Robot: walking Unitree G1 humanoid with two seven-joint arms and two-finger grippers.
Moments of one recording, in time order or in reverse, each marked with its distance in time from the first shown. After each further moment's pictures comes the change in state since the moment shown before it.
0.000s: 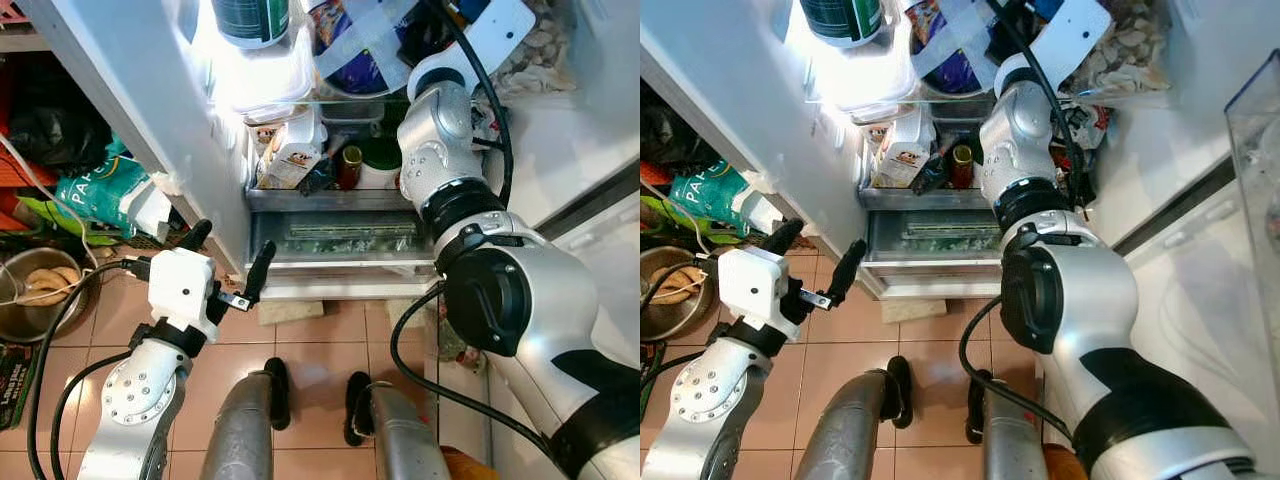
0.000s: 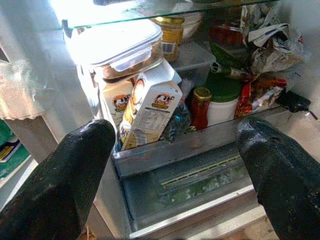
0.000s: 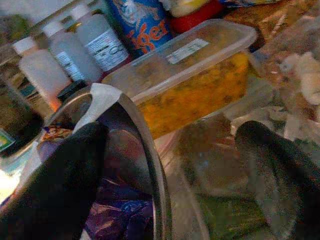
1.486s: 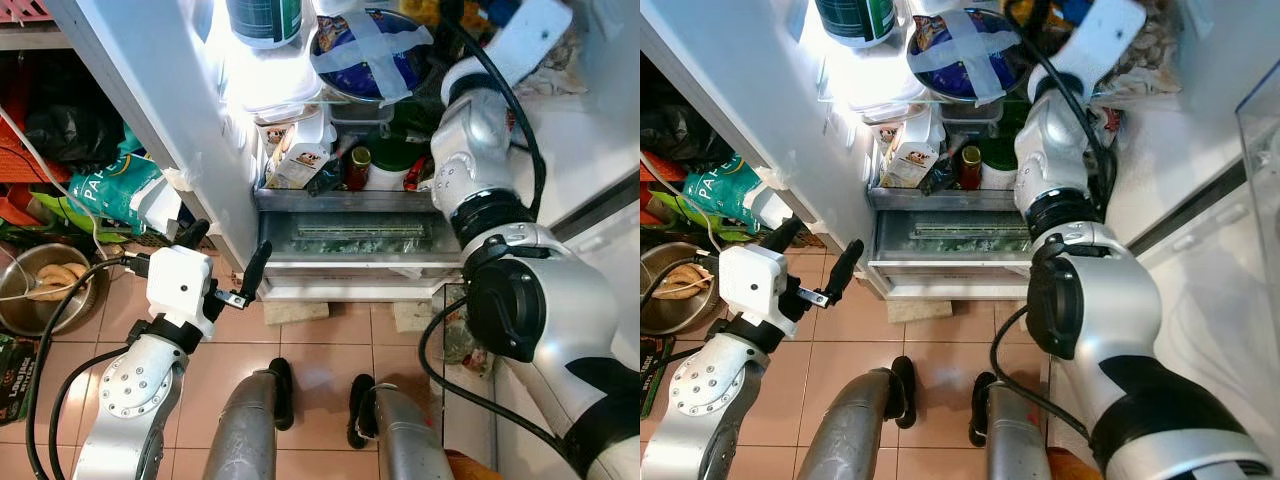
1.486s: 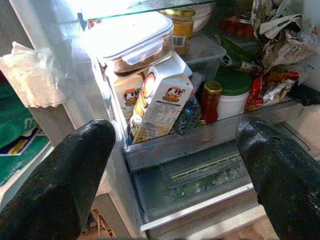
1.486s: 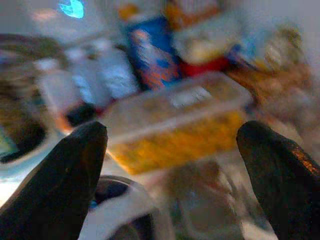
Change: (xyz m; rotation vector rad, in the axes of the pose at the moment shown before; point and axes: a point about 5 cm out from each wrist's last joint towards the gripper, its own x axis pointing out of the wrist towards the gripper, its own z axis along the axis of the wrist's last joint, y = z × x) left arm 0.004 0.007 -0.005 0.010 0.021 0.010; right arm 0.004 -0.028 0.022 -0.171 -0.150 0.100
